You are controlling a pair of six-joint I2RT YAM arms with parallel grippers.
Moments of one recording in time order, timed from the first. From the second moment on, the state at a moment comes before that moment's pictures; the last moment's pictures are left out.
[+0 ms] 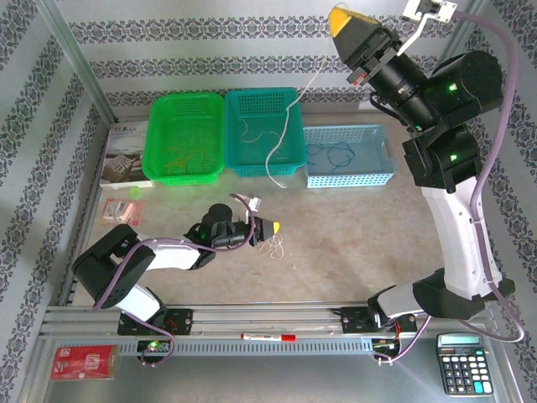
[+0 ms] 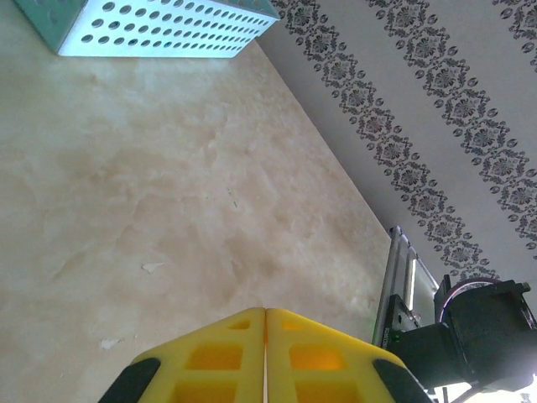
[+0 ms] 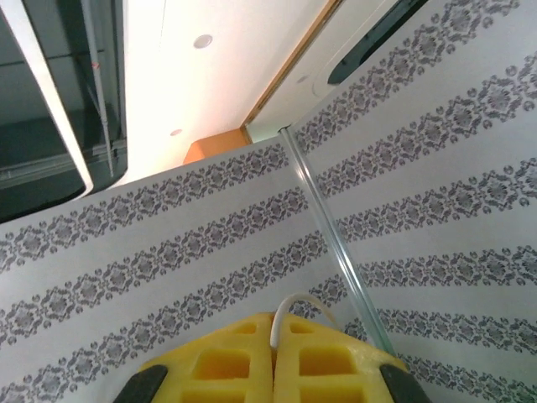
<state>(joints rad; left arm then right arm) -0.71 1.54 0.47 0.79 0.45 -0.70 0.43 1.42 2.15 -0.21 -0.43 0.70</state>
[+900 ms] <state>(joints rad) -0.71 1.01 0.47 0.49 0.23 -0.67 0.40 1.56 2.10 -0.21 -0.44 0.70</state>
